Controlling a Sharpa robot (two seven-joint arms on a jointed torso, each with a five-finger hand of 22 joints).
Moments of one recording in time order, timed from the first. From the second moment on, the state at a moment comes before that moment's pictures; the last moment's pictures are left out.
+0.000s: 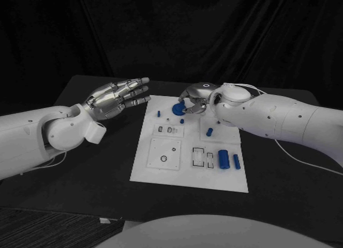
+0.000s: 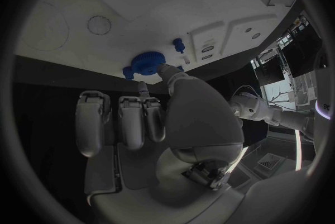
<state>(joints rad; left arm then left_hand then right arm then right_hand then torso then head) 1.29 -0.97 -0.21 1.48 -0.01 0.32 0.46 1.41 0.26 -0.05 0.20 0.67 0.42 0.10 0.06 0.03 0.04 0.06 0.20 0.02 0.02 0.14 0.04 0.01 0.20 0.03 0.26 0.02 0.02 1.27 -0.39 -0.21 0.96 -1.50 -0.25 0.03 1.27 -0.08 0.28 0.18 0.32 0.69 0.06 0.09 0.18 1.46 -0.01 1.55 1.29 1.46 -0.07 1.55 1.29 0.04 1.46 0.04 1.49 1.30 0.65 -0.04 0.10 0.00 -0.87</state>
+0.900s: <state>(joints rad) 1.28 -0.97 -0.21 1.47 -0.01 0.32 0.45 1.41 0.26 -0.05 0.20 0.67 0.42 0.10 0.06 0.03 0.04 0.06 0.20 0.02 0.02 0.14 0.04 0.01 0.20 0.03 0.26 0.02 0.02 1.36 -0.81 -0.21 1.27 -1.48 -0.47 0.03 1.28 -0.16 0.17 0.29 0.16 0.87 0.06 0.16 0.19 1.46 -0.03 1.55 1.29 1.46 -0.08 1.55 1.29 0.04 1.46 0.04 1.53 1.30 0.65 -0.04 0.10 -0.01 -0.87</state>
